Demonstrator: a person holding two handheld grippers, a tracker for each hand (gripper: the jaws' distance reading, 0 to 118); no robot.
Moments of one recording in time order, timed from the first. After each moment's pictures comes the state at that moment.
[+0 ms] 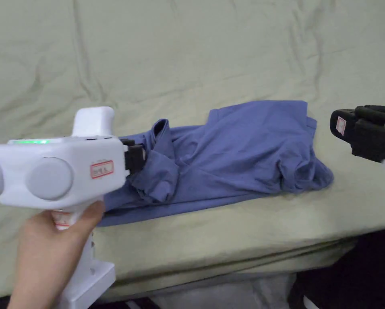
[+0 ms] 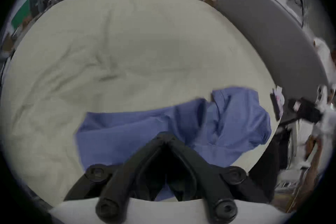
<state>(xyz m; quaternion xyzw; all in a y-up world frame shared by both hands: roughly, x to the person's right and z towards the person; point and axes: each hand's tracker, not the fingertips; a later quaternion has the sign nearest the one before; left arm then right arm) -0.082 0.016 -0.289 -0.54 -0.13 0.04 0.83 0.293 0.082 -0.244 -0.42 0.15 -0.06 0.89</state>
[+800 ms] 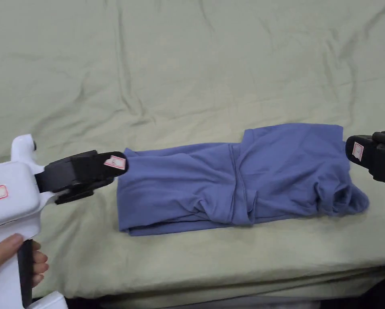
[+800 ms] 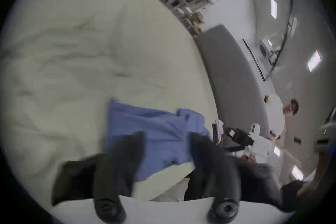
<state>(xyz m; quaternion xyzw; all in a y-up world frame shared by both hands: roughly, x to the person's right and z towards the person) -0.291 0.018 -0.244 -0.46 -0.19 0.39 0.78 0.262 0.090 -0.247 -0.43 0.19 -0.07 0.88</state>
